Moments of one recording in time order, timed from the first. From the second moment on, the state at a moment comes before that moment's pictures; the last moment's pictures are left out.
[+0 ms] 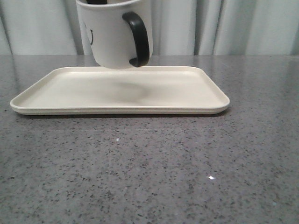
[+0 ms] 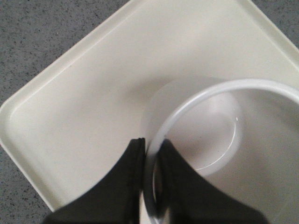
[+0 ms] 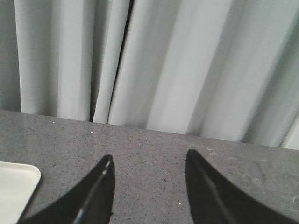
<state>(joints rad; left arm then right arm) -0.53 1.76 -1.82 -0.08 1.24 0.10 0.01 0.59 -0.89 0.00 0.46 -0.10</state>
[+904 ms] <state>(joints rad) -0.53 1.86 -1.82 -0.10 1.24 0.10 0.01 0.59 -0.89 0.00 0.49 -0.10</state>
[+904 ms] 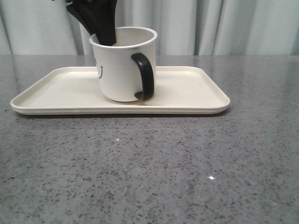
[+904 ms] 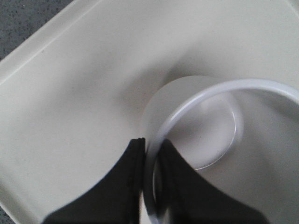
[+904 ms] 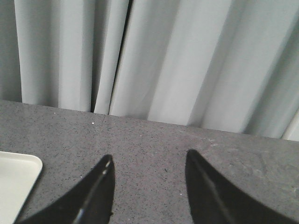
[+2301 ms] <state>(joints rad) -0.53 1.87 -1.96 -0.10 1.25 0.10 0.01 0.59 -0.89 0.00 0.49 -0.10</state>
